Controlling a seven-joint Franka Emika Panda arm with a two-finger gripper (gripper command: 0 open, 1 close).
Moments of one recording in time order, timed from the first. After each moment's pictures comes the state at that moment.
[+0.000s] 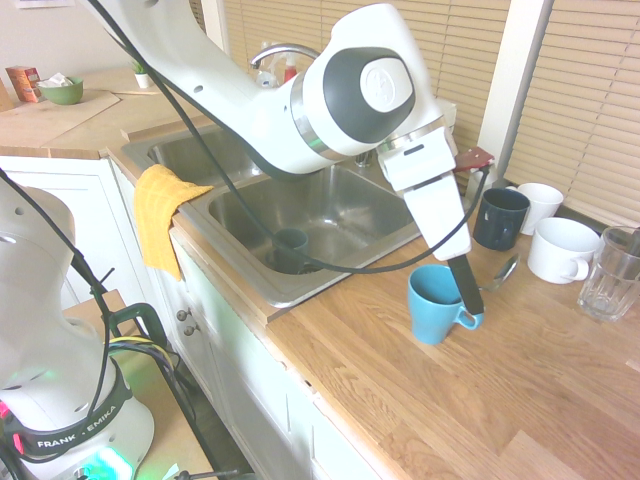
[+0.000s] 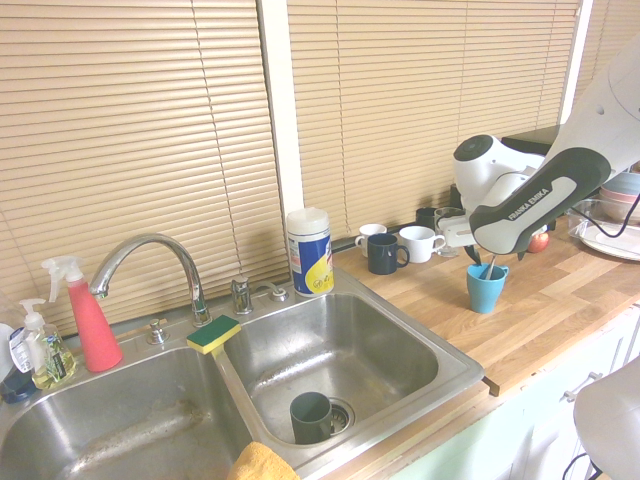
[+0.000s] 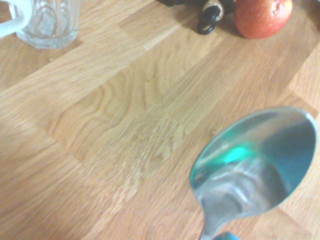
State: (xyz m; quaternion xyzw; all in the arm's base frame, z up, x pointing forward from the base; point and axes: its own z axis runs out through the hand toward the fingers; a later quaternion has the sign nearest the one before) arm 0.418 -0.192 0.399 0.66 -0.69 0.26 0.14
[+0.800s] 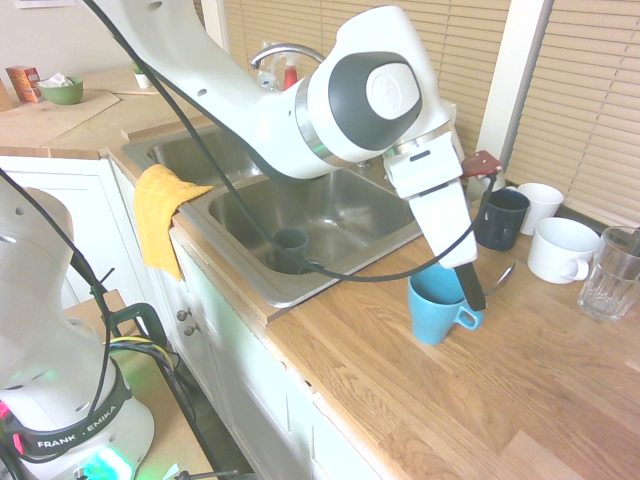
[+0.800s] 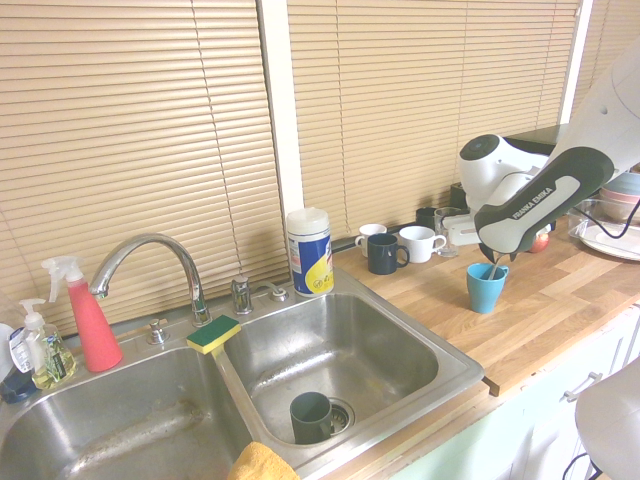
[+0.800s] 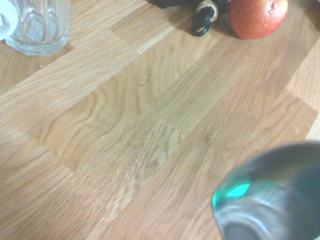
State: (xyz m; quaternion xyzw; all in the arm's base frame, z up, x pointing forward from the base) arm 0.418 -0.201 0.395 0.66 -0.70 0.26 0.13
